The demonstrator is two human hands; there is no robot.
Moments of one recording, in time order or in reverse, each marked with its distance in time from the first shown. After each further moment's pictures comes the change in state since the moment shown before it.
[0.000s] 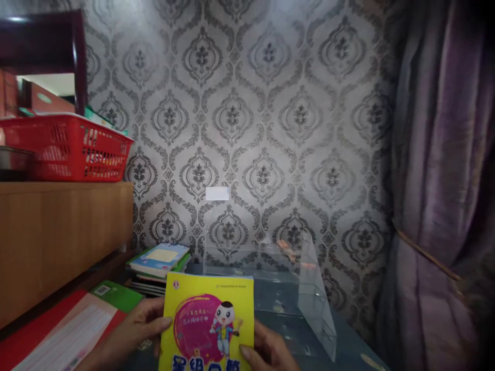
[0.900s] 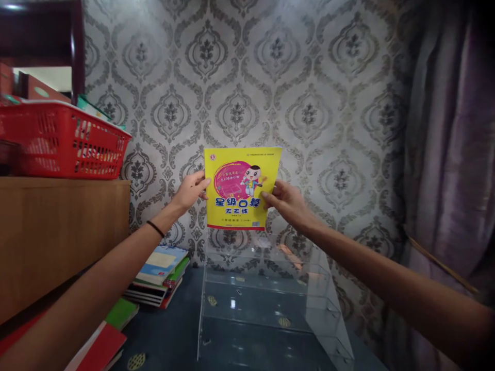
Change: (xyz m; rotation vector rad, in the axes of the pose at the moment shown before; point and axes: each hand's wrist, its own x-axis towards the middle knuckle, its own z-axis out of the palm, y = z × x) left_hand 0.210 0.181 -0.015 0.292 0.192 0.694; right_hand 0.153 -0.227 -0.101 -0.675 0.361 -0.636
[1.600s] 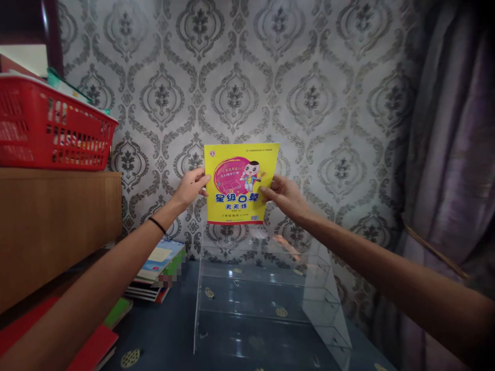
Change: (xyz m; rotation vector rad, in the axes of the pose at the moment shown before) left_hand 0.008 -0.038 0.015 -0.006 0.026 -0.037; right_hand 0.007 0.042 -0.007 0.014 -0.009 0.043
